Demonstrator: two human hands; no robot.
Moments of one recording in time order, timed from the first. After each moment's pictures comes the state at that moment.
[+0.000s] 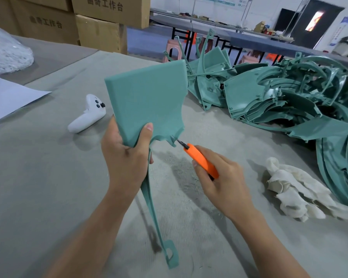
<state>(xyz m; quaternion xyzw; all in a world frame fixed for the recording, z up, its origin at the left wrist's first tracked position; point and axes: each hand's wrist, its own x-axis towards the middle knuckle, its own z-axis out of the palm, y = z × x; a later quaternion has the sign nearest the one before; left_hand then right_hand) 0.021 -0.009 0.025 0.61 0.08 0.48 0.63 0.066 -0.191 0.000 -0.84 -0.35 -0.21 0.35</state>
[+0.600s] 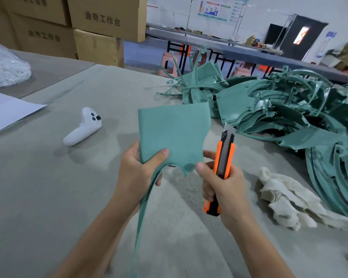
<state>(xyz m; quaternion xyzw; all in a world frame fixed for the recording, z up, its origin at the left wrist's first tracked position) 0.029 -0.020 0.018 0.59 0.05 0.25 0.76 0.058 -0.189 0.021 -0.65 -0.14 0.04 0.75</state>
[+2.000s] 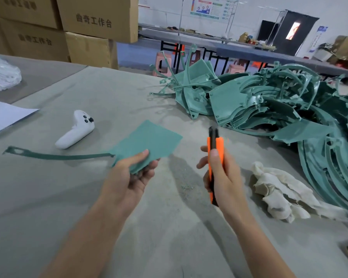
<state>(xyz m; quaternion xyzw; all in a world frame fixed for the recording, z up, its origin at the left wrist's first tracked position) 0.025 -0.016 0.024 0.35 0.21 0.09 0.91 0.061 -0.198 0.019 -0.74 -0.16 -0.08 0.65</state>
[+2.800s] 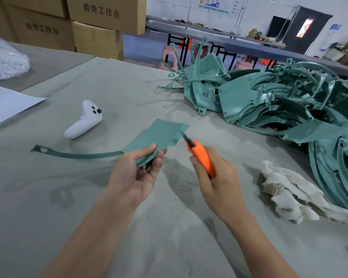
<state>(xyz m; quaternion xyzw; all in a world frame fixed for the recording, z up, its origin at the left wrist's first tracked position) 0.019 -0.013 0.034 0.24 0.26 0.05 0.93 0.063 -0.184 0.006 -0.82 -0.33 -0.24 0.40</state>
